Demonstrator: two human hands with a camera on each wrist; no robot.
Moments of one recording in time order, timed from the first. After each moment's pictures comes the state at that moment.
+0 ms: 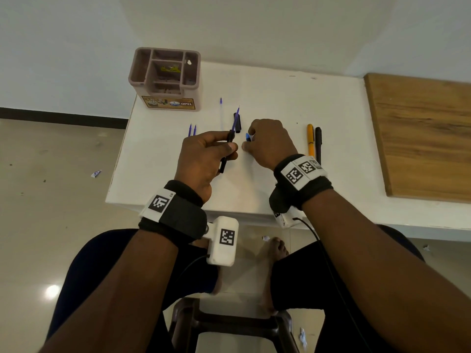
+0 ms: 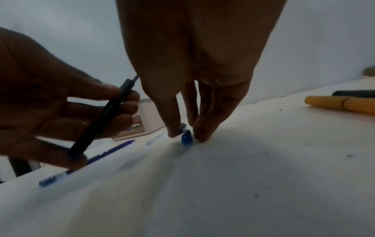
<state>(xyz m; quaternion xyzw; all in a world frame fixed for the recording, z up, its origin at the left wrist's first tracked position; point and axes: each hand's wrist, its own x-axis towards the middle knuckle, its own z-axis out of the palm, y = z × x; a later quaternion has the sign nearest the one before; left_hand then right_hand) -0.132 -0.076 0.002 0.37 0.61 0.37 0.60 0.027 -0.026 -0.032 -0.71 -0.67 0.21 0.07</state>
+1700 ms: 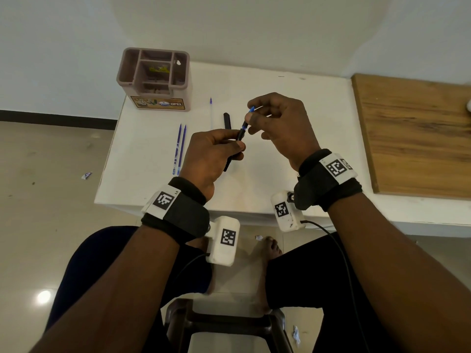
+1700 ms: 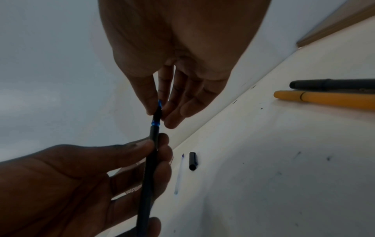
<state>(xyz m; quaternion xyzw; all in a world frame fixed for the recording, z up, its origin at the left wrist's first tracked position) -0.106 -0.078 0.014 0.42 0.59 0.35 0.60 0.060 -0.053 0.025 -0.63 -0.55 0.39 0.39</state>
